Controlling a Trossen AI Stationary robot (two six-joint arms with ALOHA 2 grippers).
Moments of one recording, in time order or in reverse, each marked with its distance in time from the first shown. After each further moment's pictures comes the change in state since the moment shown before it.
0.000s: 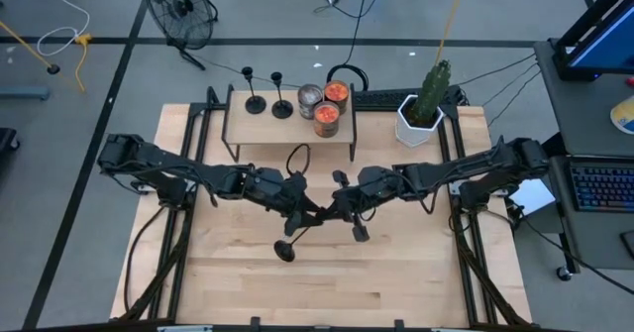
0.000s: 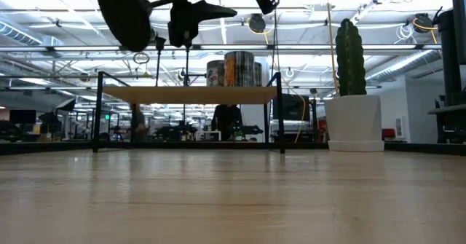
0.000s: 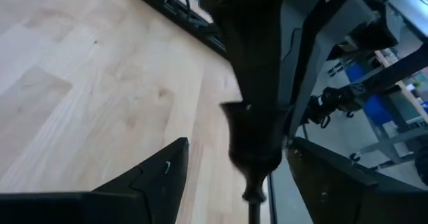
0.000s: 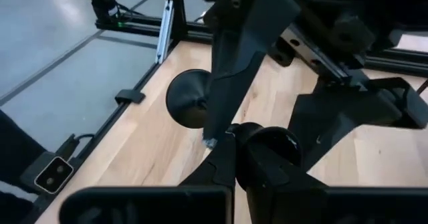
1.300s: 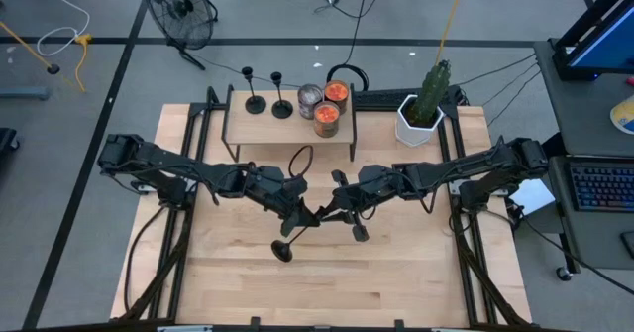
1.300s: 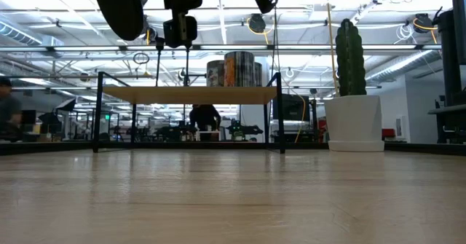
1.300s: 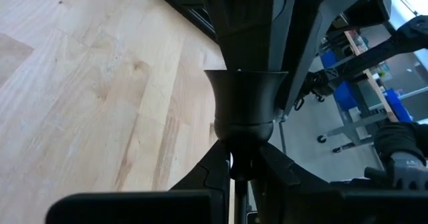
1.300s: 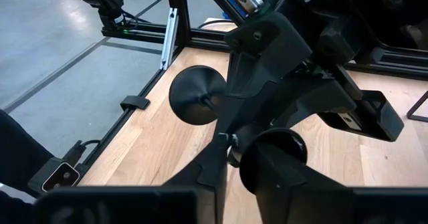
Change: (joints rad) left arm 0.020 0.000 0.000 -0.014 0.138 -0.069; right arm -0.003 0.002 0.000 0.027 -0.028 0.017
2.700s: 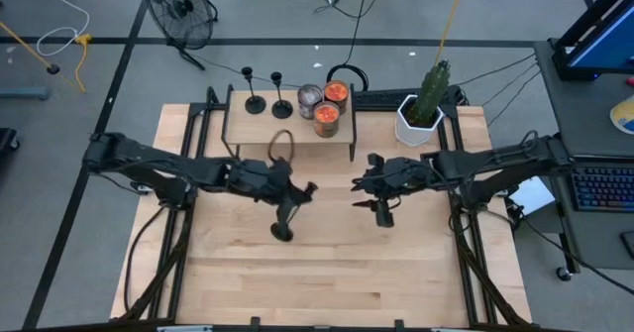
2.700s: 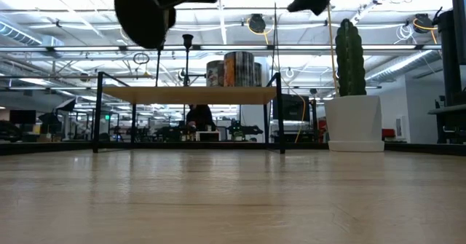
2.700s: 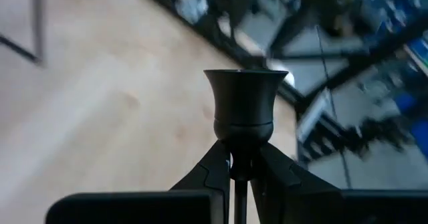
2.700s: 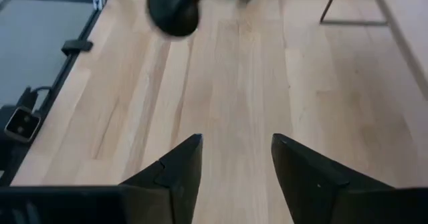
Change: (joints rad) left arm -0.008 -0.146 0.000 -0.178 -0.310 0.057; right arm -0.010 -0.242 -0.008 -0.488 0.239 0.071
